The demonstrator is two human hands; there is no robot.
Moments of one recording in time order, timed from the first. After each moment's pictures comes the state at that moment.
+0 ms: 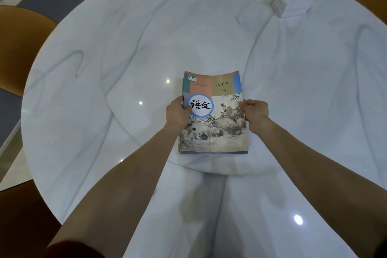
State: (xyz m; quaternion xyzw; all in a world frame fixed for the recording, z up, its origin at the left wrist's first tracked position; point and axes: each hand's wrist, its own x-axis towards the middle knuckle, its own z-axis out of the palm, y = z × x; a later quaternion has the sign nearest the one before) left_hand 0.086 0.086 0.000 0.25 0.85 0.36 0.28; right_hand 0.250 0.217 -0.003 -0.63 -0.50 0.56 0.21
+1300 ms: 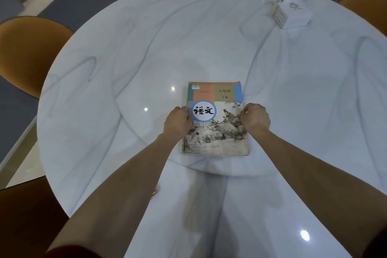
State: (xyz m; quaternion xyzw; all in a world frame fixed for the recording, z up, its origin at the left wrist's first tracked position) left_hand 0.086 0.060 0.009 0.37 0.89 0.17 0.21; right_hand 0.252 0.199 0.011 -0.58 -0.78 0.23 0.04
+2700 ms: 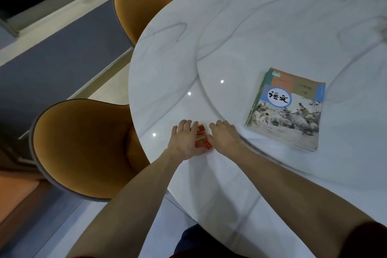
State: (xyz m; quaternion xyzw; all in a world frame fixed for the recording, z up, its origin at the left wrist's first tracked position) left_hand 0.108 -0.186 -0.040 0.33 0.93 0.07 0.16; right_hand 0.164 -0.050 -0.022 -0.14 -0.98 0.09 -0.13
